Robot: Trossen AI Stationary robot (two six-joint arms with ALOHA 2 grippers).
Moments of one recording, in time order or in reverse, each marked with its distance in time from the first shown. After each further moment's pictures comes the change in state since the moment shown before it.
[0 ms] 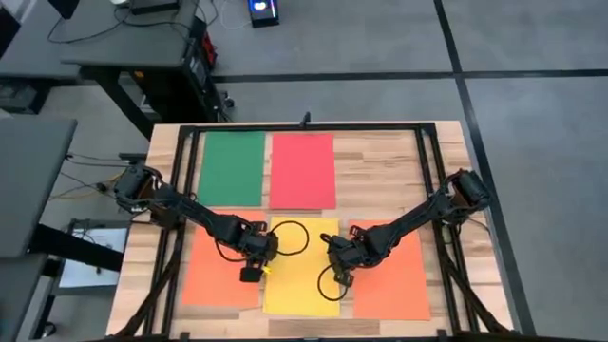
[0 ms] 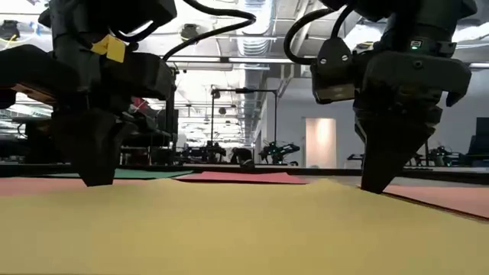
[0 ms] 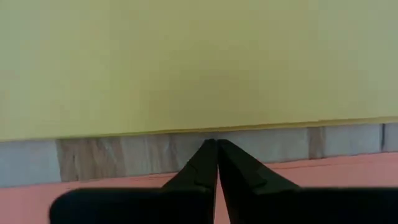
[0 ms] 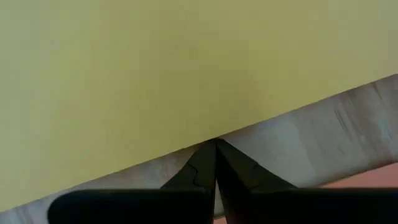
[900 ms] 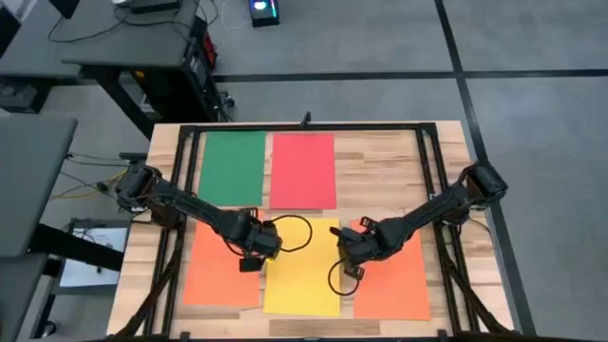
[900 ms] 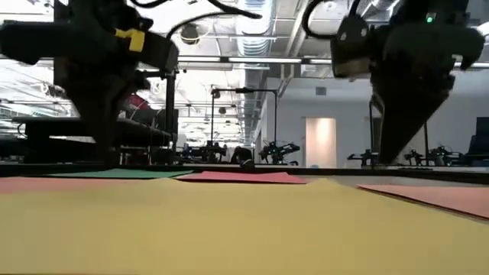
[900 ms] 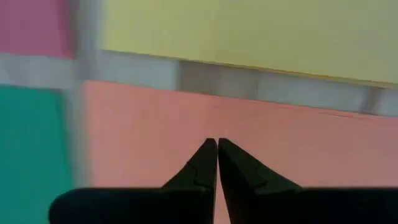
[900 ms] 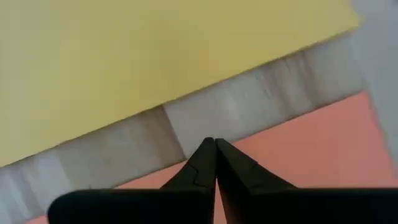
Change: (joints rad) left arm 0.001 0.001 0.308 -0.602 -0.198 -0.100; right arm 0.018 -0.214 -0.005 -0.175 0.067 -0.028
